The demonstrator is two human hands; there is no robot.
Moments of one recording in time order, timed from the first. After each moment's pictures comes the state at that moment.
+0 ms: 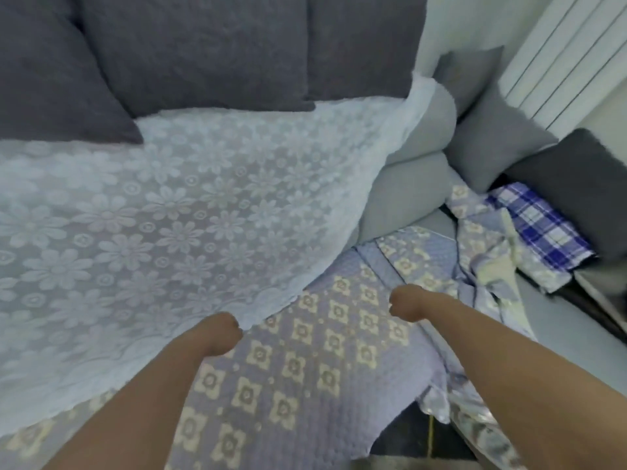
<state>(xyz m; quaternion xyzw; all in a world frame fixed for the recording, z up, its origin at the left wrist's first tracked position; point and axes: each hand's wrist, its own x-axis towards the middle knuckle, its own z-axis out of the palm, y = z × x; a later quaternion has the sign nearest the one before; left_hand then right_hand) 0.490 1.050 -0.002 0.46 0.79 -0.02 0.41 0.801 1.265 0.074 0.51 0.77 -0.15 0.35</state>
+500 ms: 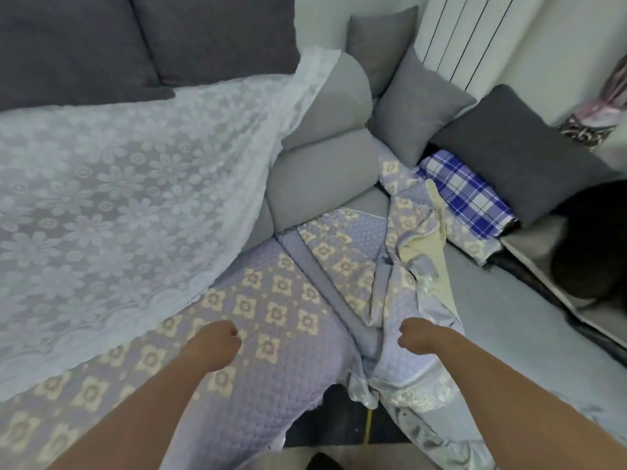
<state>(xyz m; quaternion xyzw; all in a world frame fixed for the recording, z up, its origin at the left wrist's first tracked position) 0.832 1.204 -0.007 0.45 0.81 -0.01 0.37 1.201 1.376 0.025 0.58 0.71 -0.25 0.32</state>
